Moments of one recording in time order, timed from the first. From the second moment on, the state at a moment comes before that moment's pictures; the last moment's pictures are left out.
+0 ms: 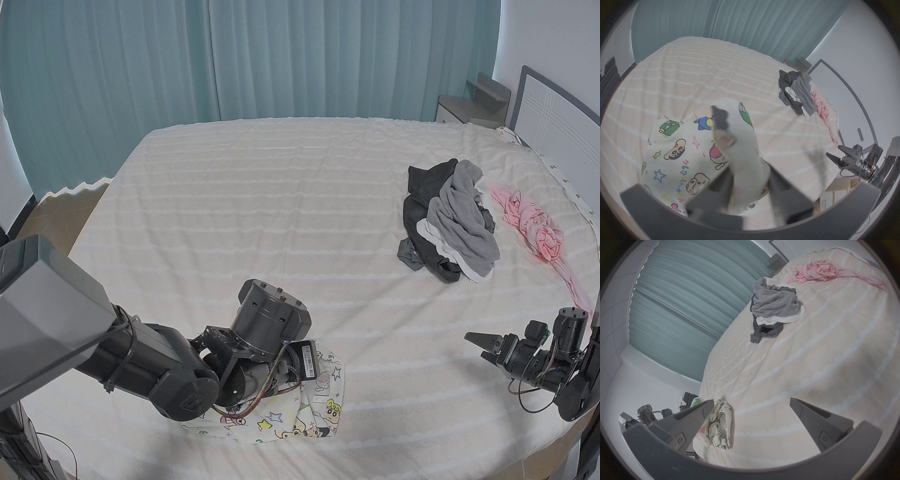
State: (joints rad) left arm -0.78 1.98 -0.92 -0.34 0.23 -0.69; right arm -0.03 2.00 -0.02 -1.55 0.47 0.66
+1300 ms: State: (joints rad) left arm -0.63 1.36 -0.26 -0.57 0.03 -0.89; right arm -0.02 2.04 -0.02 -1.55 0.47 0.68
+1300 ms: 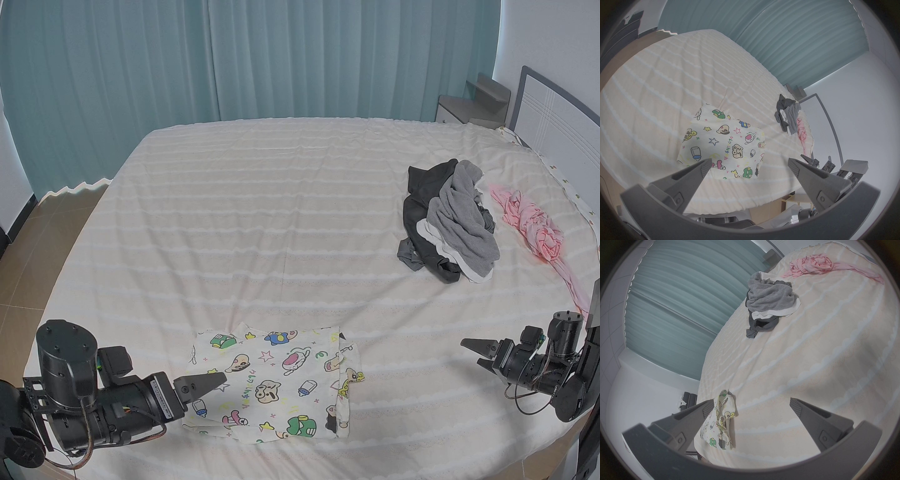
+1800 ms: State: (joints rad) left arm -0.60 1.34 -0.23 -0.61 0.02 -0.90; right arm 0.05 2.04 -0.02 -1.55 0.40 0.71
